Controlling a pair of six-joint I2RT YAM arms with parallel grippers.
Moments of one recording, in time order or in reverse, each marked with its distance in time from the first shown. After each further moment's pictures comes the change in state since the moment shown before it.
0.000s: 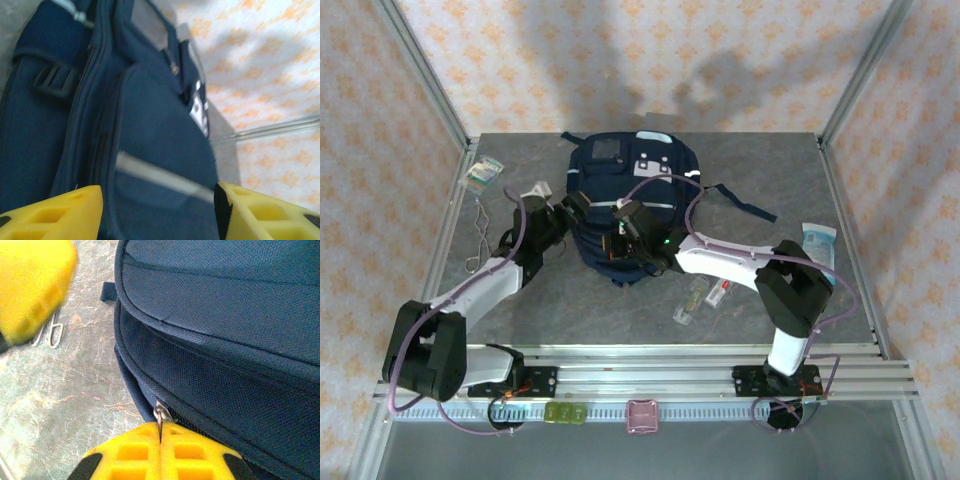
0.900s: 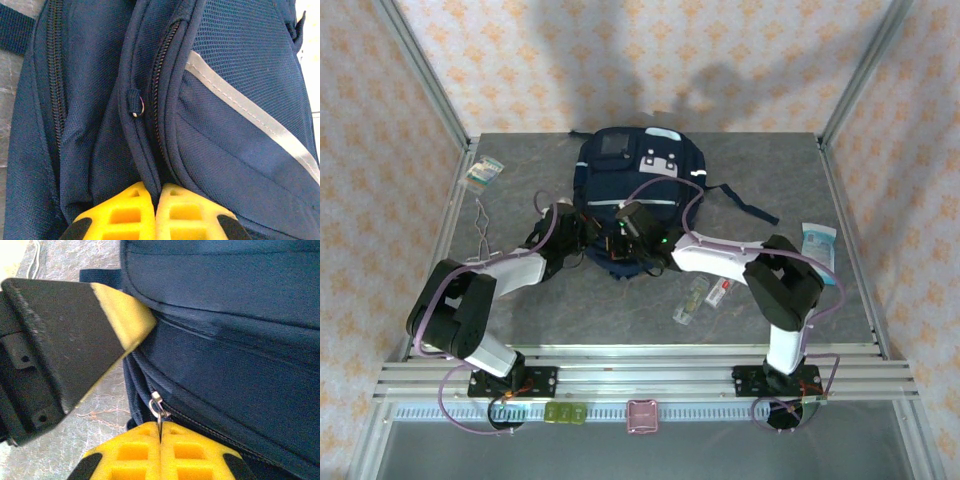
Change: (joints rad) left arm -0.077 0.252 0.038 0.022 -0.063 -0.029; right arm -0.030 0.052 -0.016 0.018 0.025 0.011
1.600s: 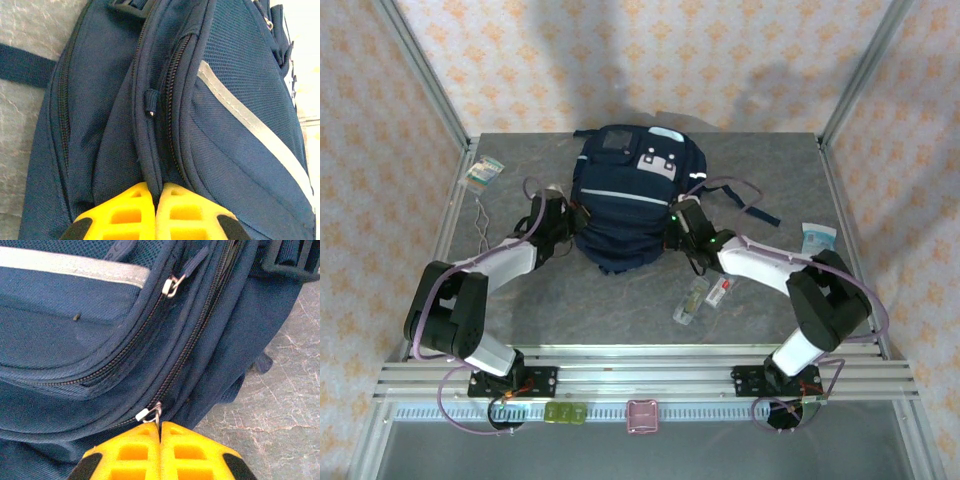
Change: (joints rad) left arm 0.104 -0.013 0.099 -0.116 0.037 0.139; right arm -0.217 -0.238 -0.270 -0.002 0.179 -0.080
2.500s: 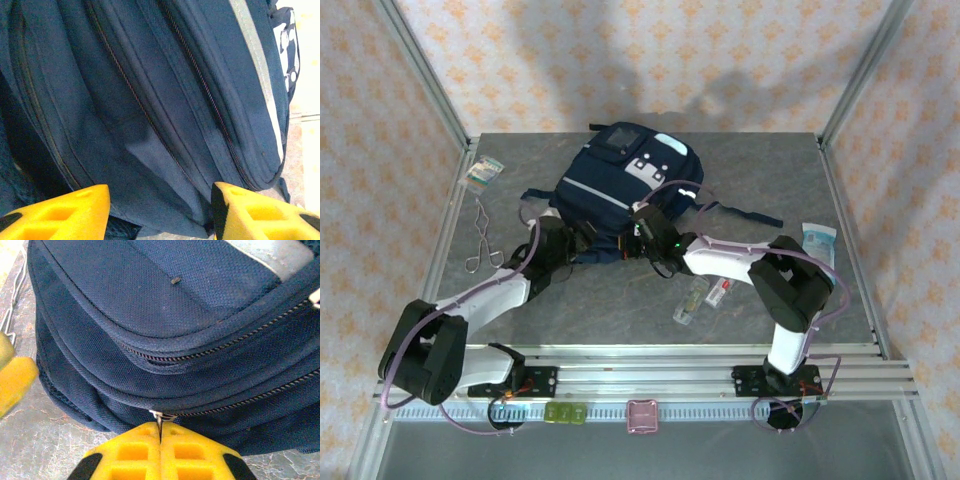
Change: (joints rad) left arm -0.131 -0.234 -0.224 0.003 -0.108 -0.150; right arm 0.168 0.205 0.145 0.137 -0.196 0.035
